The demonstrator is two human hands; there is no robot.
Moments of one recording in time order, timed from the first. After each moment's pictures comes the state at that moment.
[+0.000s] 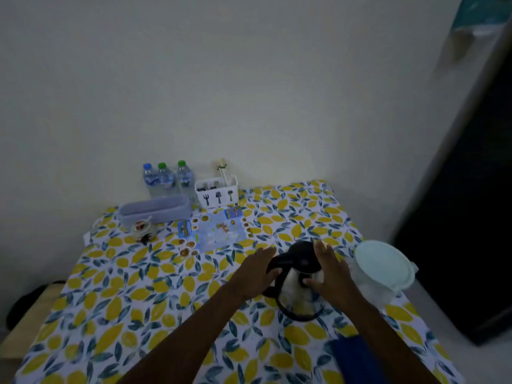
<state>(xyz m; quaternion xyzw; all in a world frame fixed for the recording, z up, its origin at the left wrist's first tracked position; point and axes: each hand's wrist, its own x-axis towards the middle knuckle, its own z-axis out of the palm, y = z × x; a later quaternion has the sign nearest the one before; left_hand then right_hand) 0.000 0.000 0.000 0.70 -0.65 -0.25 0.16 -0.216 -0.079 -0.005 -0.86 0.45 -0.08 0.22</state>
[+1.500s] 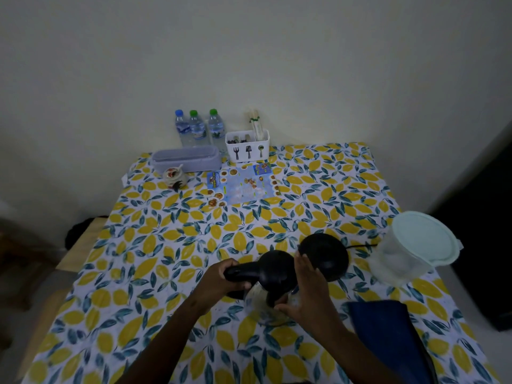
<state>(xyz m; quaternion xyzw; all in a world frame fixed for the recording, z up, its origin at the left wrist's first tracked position) 0.050 0.162 -0.052 0.72 -0.36 -0.44 0.41 -0.176 0.046 -0.082 -0.90 0.33 -0.11 0.27</state>
